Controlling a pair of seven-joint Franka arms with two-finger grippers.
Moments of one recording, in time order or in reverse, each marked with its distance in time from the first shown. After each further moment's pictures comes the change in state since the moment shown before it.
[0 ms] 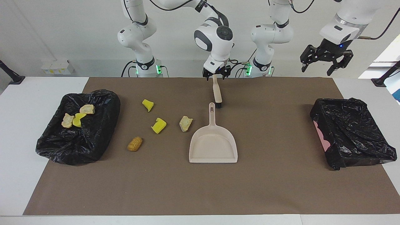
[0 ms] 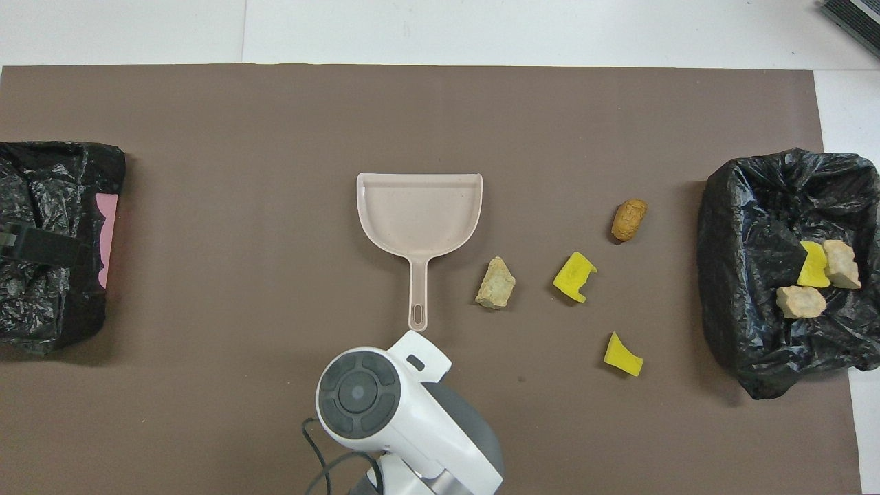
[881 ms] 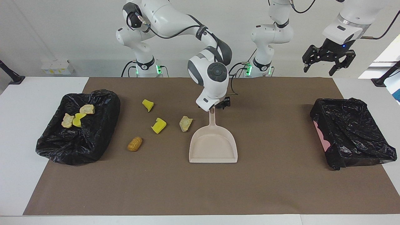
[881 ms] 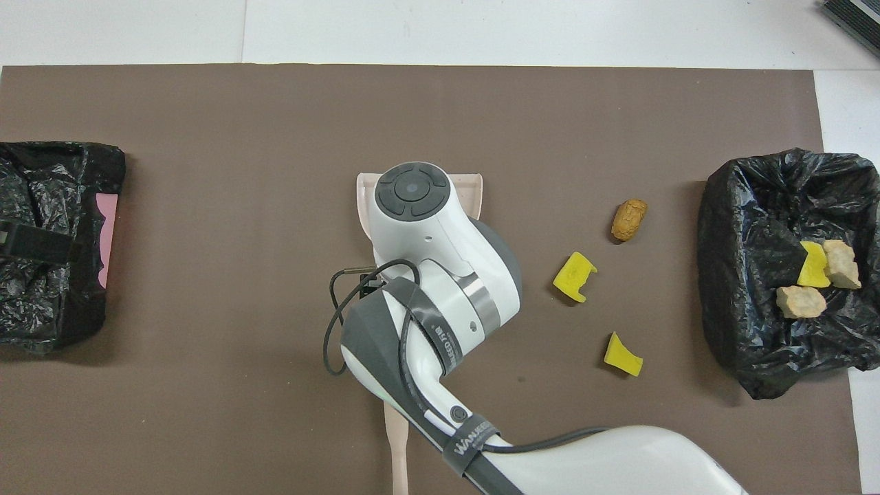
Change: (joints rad) left arm 0.001 0.000 0.013 0.000 0.000 -0.003 0.001; right arm -0.286 0.372 -0.005 0.626 -0.004 -0.297 -0.206
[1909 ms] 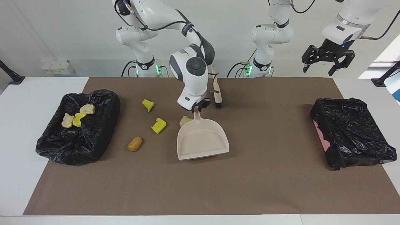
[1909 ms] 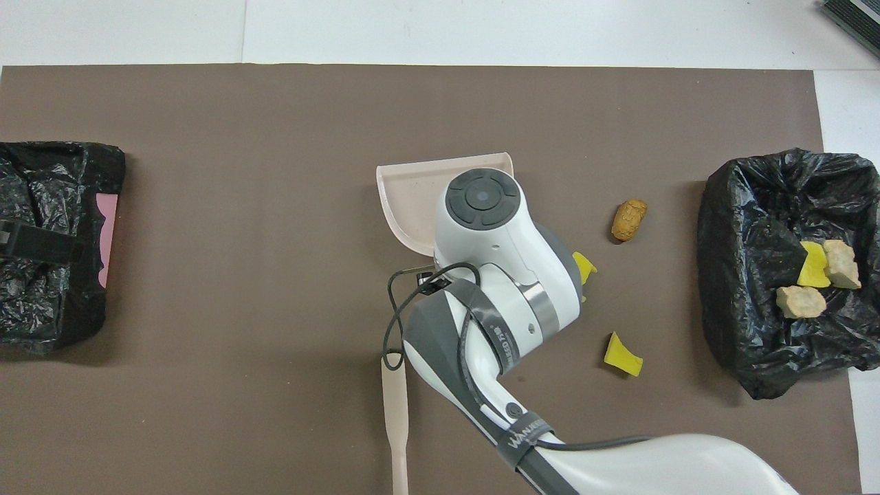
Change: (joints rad) left arm 0.000 0.000 -0.002 0.000 0.000 0.000 0.002; right arm -0.086 -0.069 -0.001 -0.163 -0.066 0.119 -0.135
